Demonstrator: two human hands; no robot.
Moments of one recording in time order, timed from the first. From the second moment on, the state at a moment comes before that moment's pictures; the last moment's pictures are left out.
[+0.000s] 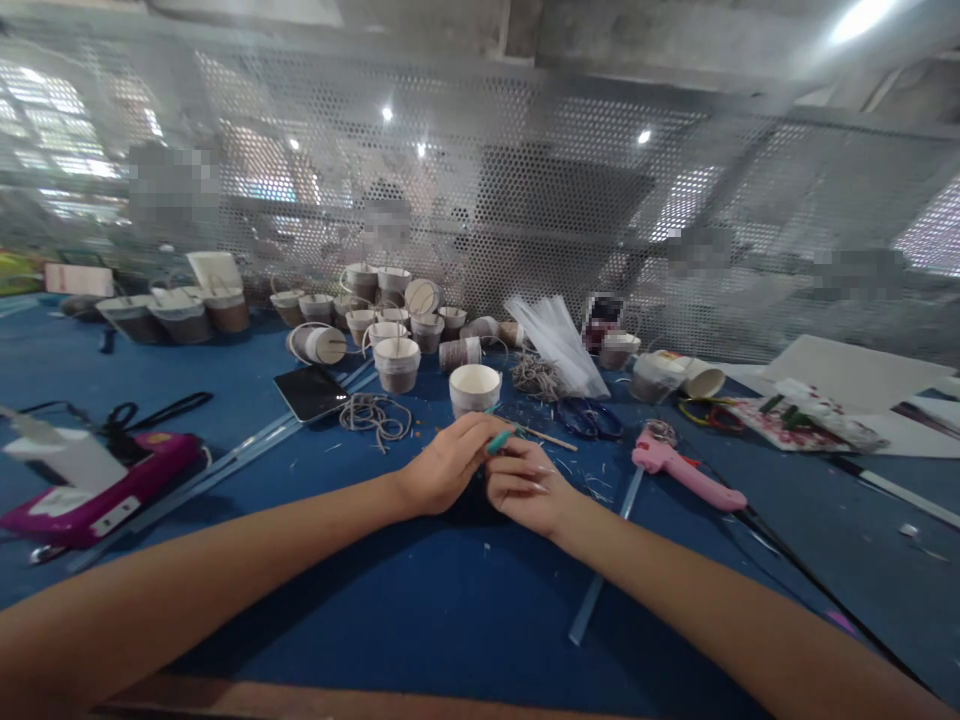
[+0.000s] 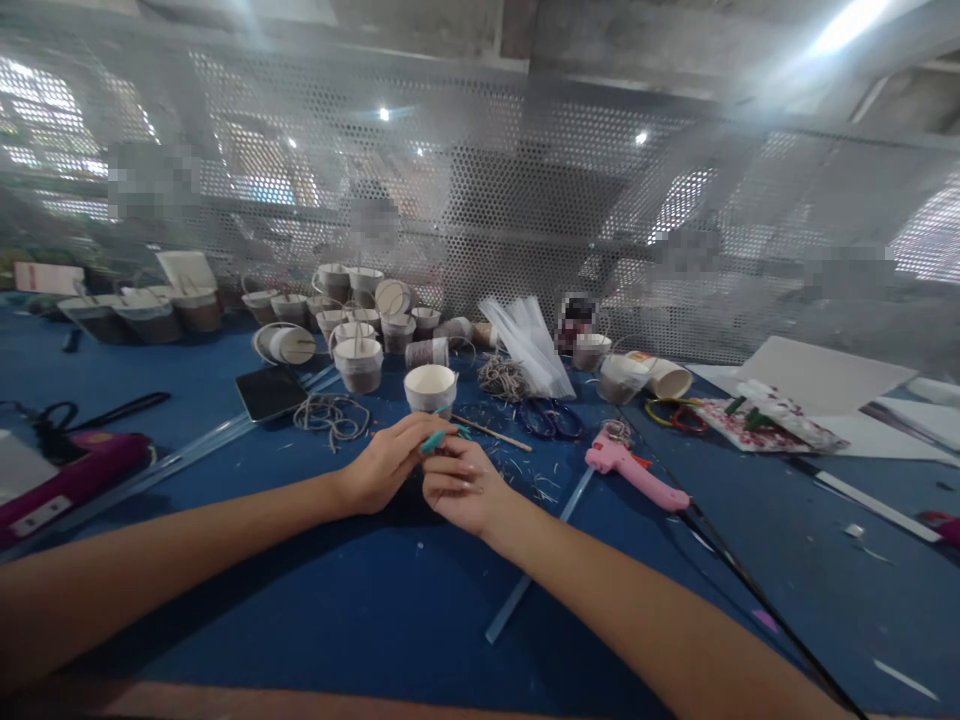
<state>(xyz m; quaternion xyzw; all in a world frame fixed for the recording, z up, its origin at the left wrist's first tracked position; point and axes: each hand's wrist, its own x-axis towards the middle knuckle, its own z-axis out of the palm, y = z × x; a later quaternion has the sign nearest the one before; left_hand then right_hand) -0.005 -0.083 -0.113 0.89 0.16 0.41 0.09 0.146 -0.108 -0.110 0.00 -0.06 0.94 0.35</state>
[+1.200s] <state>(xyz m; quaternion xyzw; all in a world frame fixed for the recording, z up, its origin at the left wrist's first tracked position) -0.013 -0.075 -0.110 0.88 0.14 0.45 0.01 0.149 -0.104 -0.111 -0.01 -0.09 0.94 0.33</state>
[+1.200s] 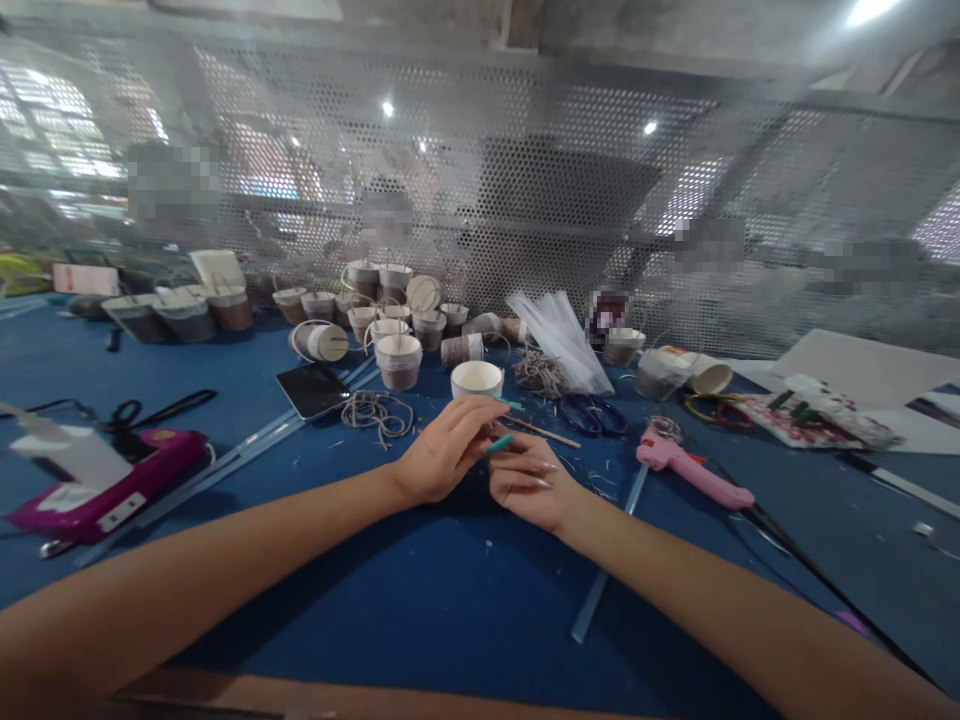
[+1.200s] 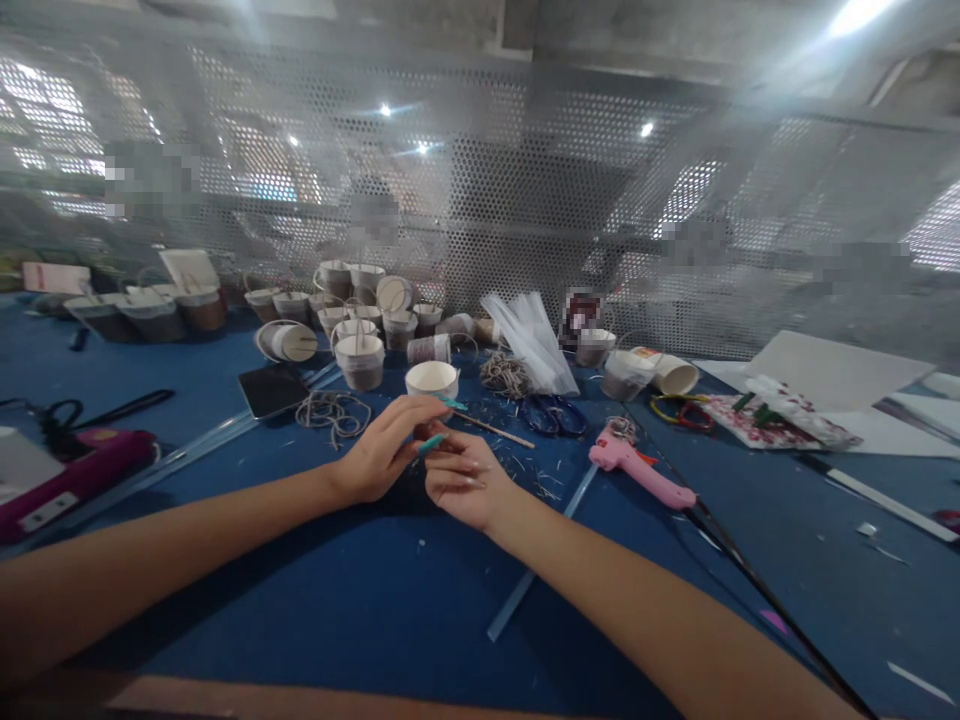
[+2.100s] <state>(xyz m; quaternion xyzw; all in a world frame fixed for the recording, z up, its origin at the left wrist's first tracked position) -0.002 -0.089 -0.105 0.80 0.25 0.53 0.16 0.145 -0.107 -0.106 -0.04 -0.15 0.93 0.34</state>
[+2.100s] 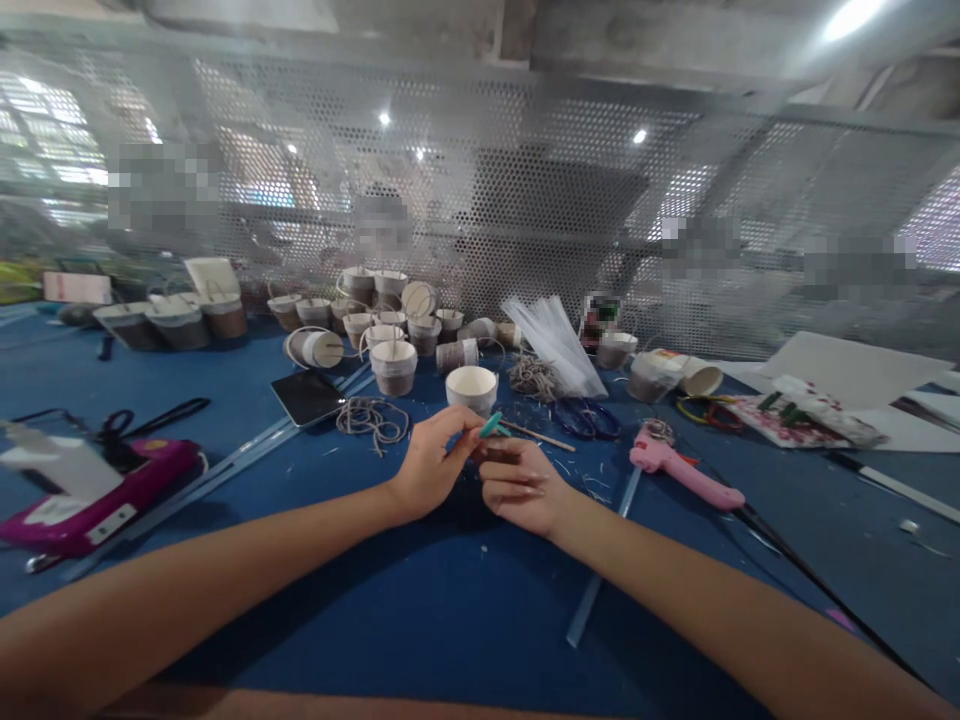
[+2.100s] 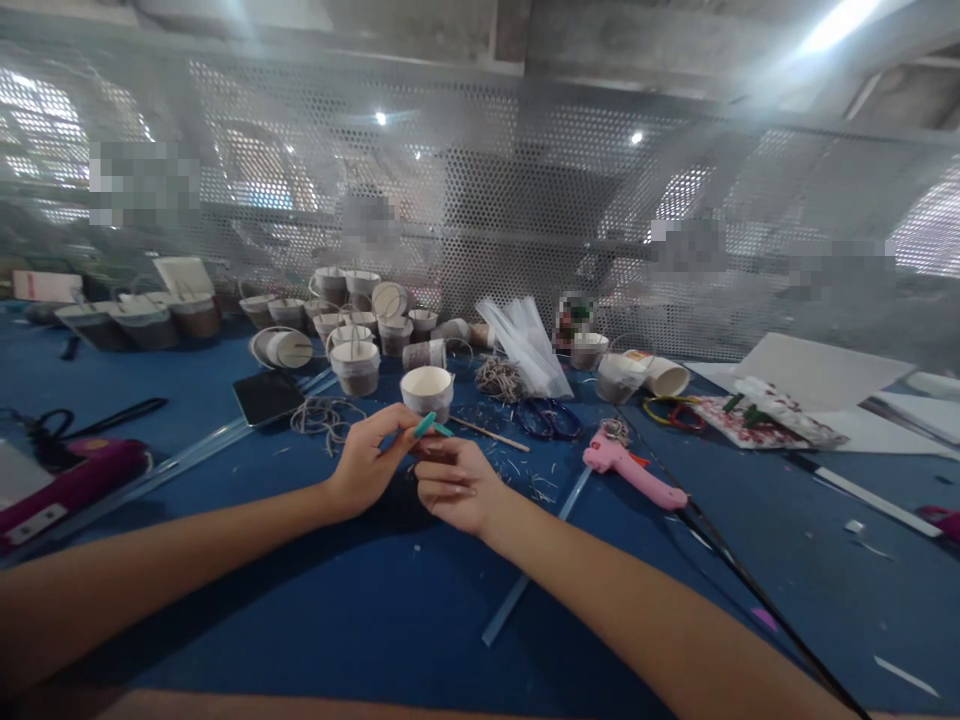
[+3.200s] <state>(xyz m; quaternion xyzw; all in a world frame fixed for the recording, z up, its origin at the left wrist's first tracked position) -0.016 -0.072 -0.081 0.83 0.14 0.53 0.05 0.150 -0.102 -0.102 -0.05 -0.22 0.91 0.35</state>
